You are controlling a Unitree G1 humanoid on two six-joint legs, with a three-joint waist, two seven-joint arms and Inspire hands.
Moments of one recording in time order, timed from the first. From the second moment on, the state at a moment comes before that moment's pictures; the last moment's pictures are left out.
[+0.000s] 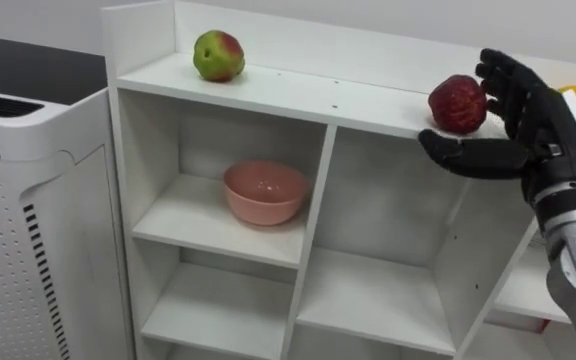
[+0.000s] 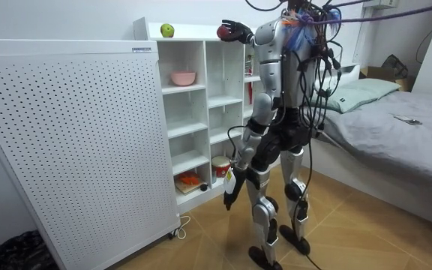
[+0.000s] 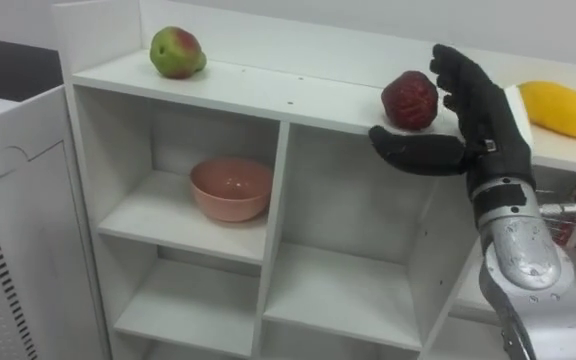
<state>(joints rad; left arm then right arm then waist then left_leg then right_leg) 0.17 0.21 0.06 1.02 0.62 0.15 -0.01 -0.64 -0.51 -0.02 0.28 0.20 0.00 -0.16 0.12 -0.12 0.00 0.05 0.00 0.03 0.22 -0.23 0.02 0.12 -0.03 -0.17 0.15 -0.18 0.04</state>
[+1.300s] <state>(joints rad) 0.18 0.22 0.05 1.01 0.62 0.12 0.06 -0.42 -0.46 -0.01 -0.20 0.18 0.04 -0.07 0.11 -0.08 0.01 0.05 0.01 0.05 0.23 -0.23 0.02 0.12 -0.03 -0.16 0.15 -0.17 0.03</state>
